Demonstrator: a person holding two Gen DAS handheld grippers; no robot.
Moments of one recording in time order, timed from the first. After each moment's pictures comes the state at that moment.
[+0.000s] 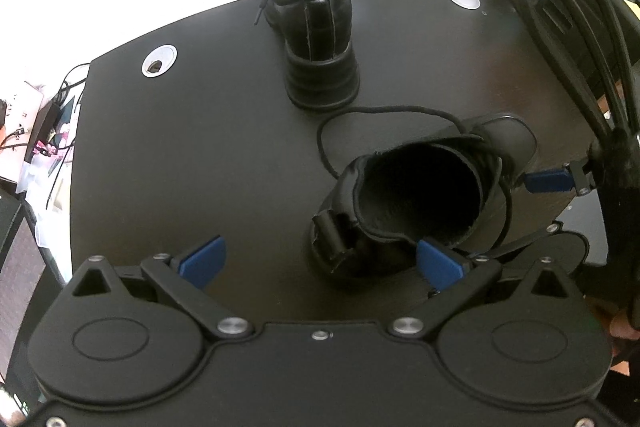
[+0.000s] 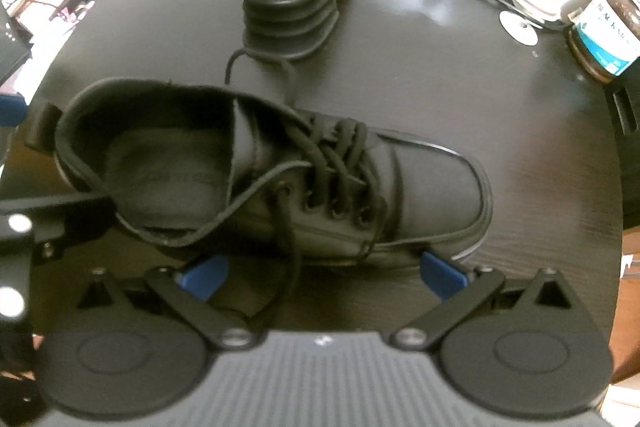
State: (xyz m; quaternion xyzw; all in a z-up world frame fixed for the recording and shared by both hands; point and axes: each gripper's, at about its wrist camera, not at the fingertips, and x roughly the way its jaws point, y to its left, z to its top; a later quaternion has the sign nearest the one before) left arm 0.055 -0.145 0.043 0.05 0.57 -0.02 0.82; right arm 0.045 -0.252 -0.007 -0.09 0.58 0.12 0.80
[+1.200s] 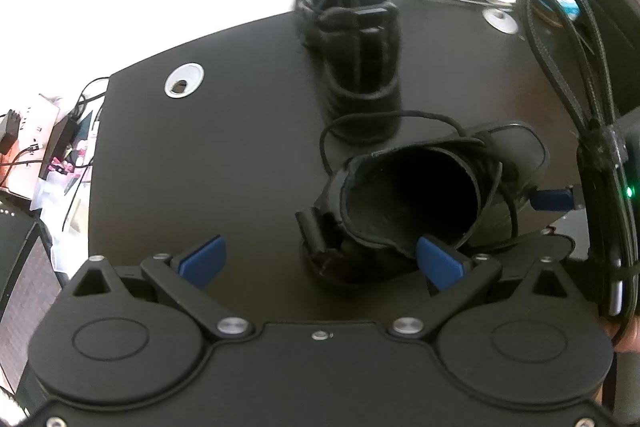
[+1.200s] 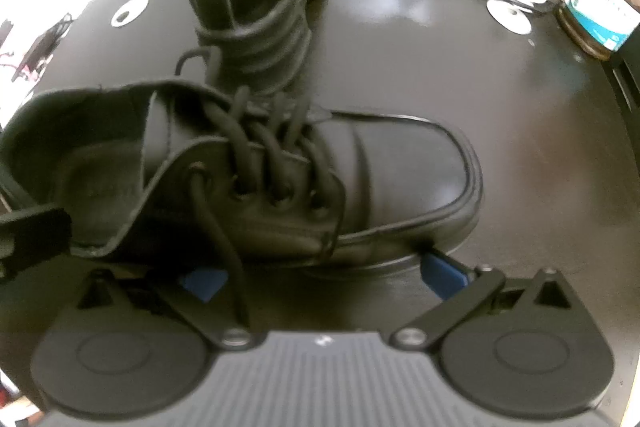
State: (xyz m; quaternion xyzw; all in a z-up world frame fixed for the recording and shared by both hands) left arm 0.085 -0.117 0.036 0.06 0.56 0.01 0.83; right arm 0.088 -0.240 -0.030 -0.03 0.58 0.08 0.81
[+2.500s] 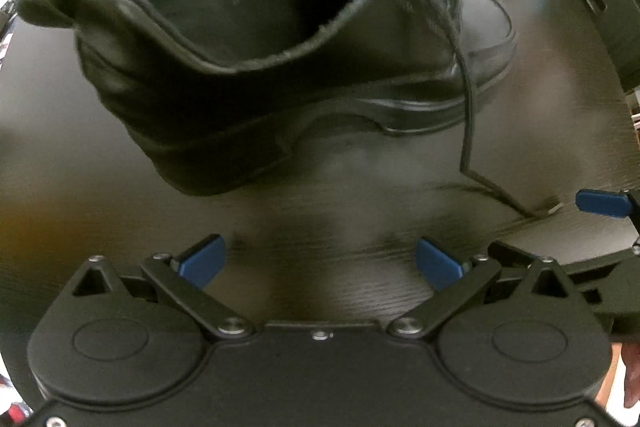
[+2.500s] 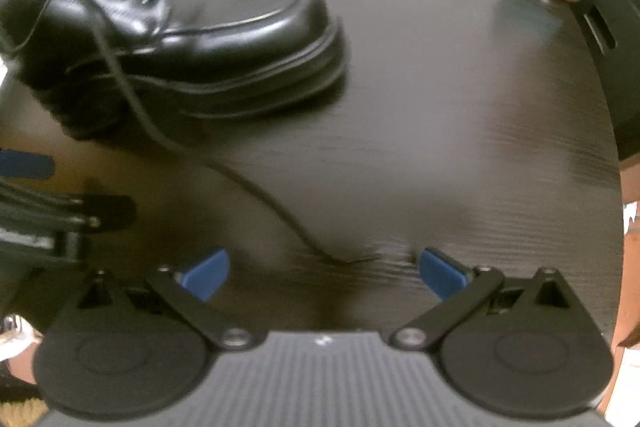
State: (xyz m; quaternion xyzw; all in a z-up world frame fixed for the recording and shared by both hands) left arm 0.059 -0.166 -0.064 -0.03 0.63 -0.01 0.77; right arm 0.021 -0.322 -0.052 -0.06 0.61 0.09 0.79
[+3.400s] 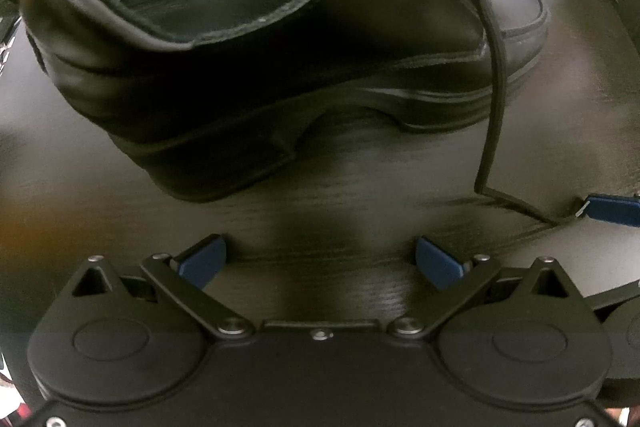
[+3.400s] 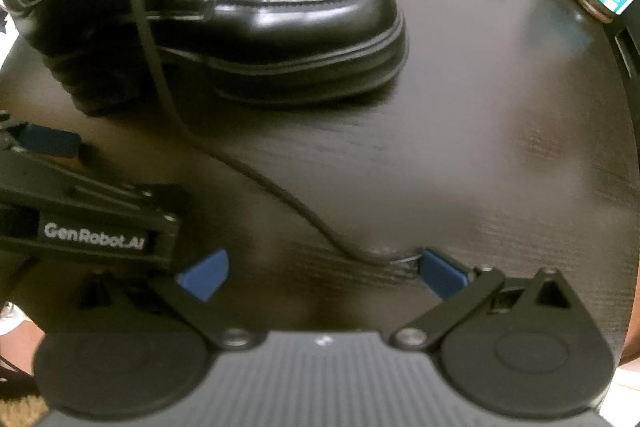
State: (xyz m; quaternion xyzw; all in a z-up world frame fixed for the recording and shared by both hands) left arm 0.016 -0.157 -0.083 0.01 0.63 0.00 0.78; right arm 0.005 -0.289 -0.067 -0.09 0.61 0.11 0.78
